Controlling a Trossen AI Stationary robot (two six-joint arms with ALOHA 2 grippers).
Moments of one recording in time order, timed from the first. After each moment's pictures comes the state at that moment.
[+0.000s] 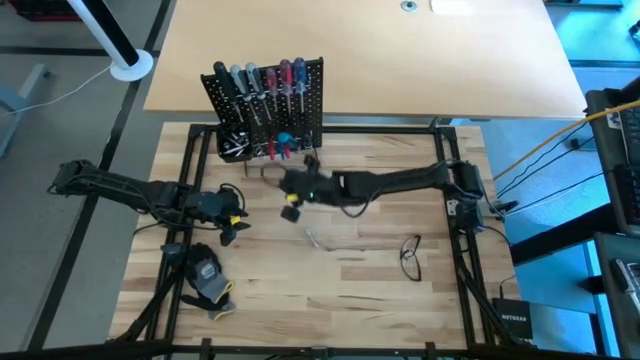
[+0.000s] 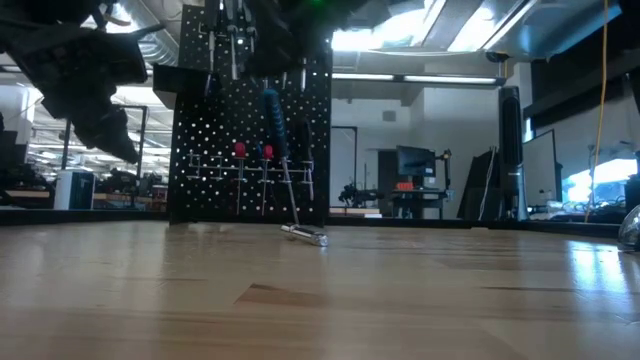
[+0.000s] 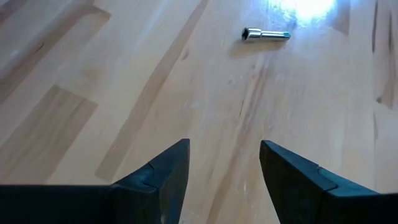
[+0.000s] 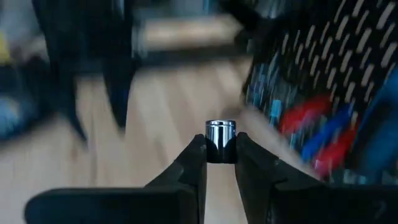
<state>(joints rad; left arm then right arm) -0.17 0.67 0.37 -0.47 -0.19 -0.54 0.02 1.98 1.66 -0.22 0.38 0.09</state>
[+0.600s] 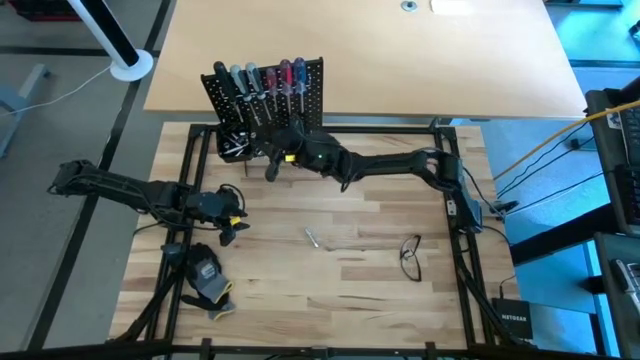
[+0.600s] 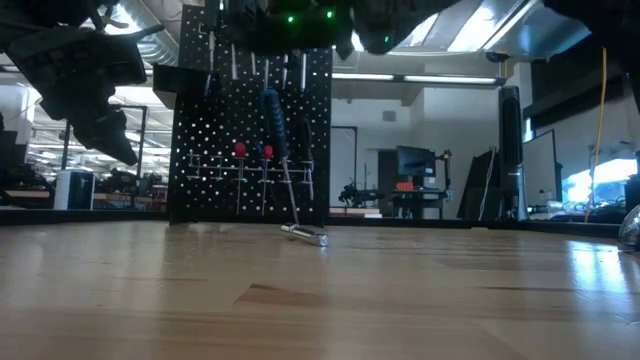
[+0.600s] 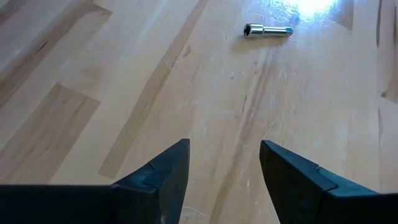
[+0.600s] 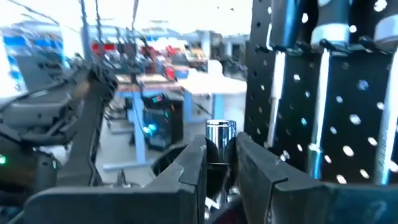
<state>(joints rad) -0.17 0.67 0.37 -0.49 -0.19 -0.52 -0.17 2.12 1.67 0.61 0.15 -0.03</state>
